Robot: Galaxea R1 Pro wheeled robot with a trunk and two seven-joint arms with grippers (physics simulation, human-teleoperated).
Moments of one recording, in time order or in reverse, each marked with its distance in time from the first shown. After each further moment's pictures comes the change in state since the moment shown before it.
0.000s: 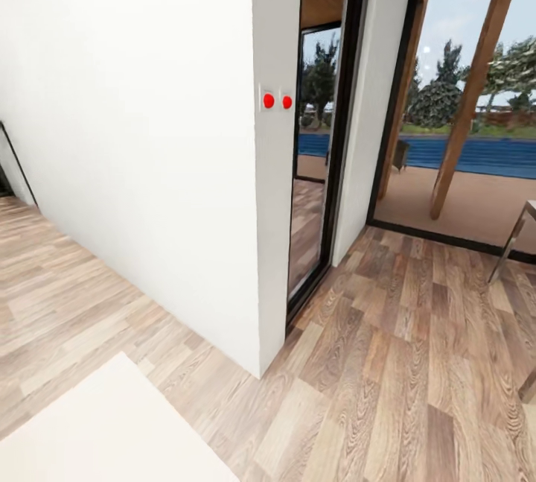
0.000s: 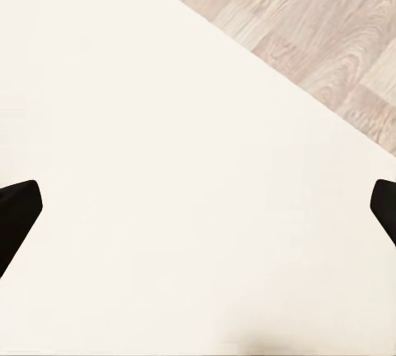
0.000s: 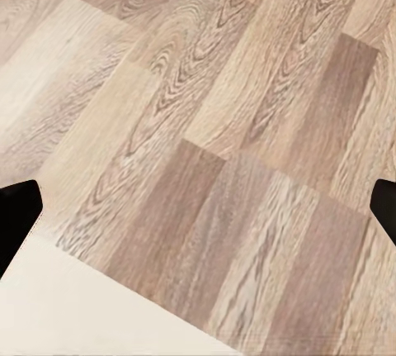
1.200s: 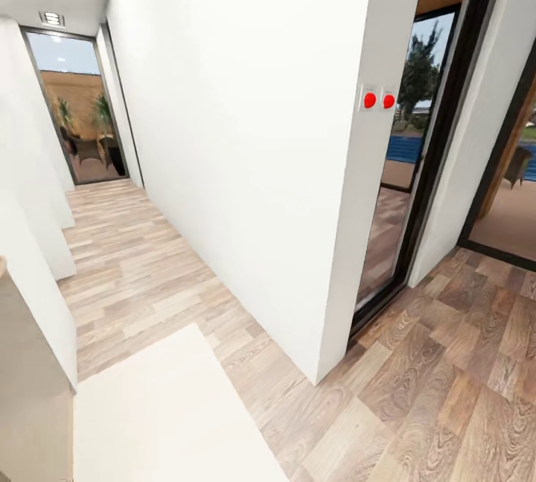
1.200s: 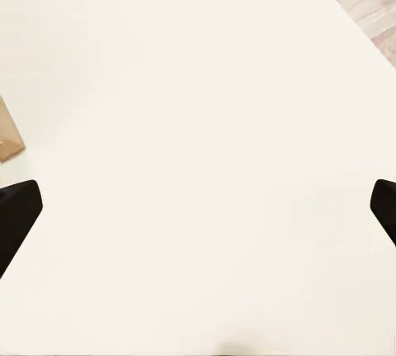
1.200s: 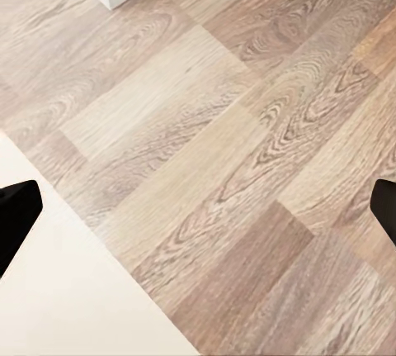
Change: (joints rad) left arm 0.000 0.000 0.000 0.000 0.001 -0.002 0.000; right arm 0.000 0.000 0.000 0.000 0.000 0.000 0.000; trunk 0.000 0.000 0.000
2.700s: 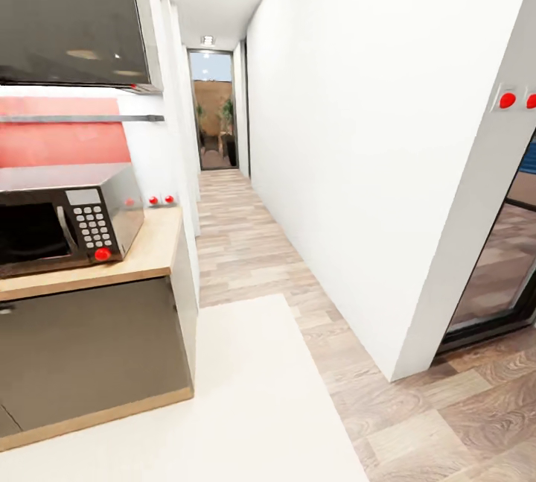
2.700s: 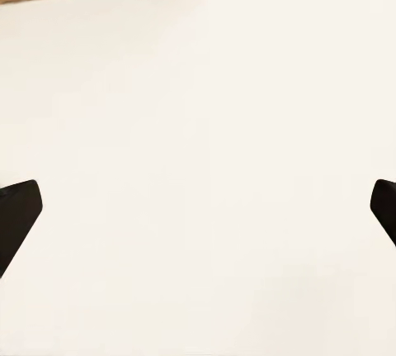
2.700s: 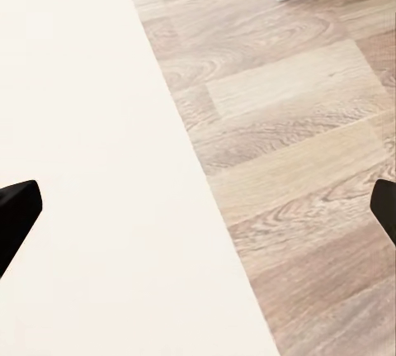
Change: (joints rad) left arm 0.000 -0.003 0.006 0.000 0.001 0.002 0.000; right arm 0.000 0.000 0.001 0.002 0.000 0.000 0.000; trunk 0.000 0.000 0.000
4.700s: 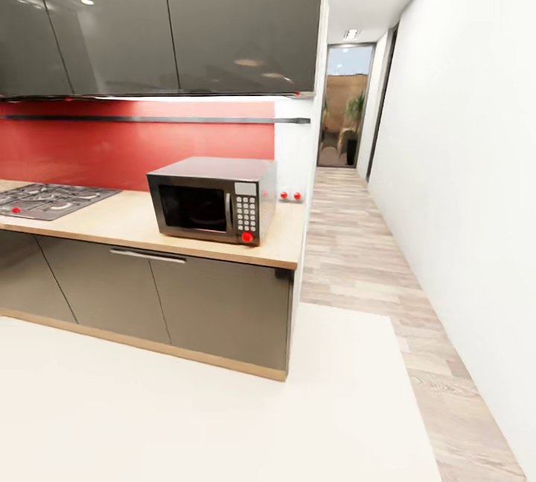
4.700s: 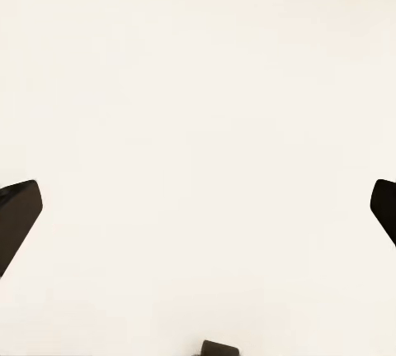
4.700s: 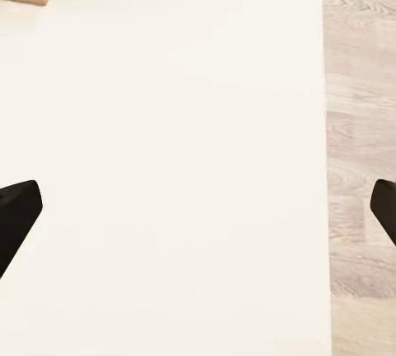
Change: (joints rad) left arm 0.000 0.007 0.054 0.000 0.049 -0.002 -0.006; right arm 0.000 0.001 0.003 0.000 0.004 0.000 0.000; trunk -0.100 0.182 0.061
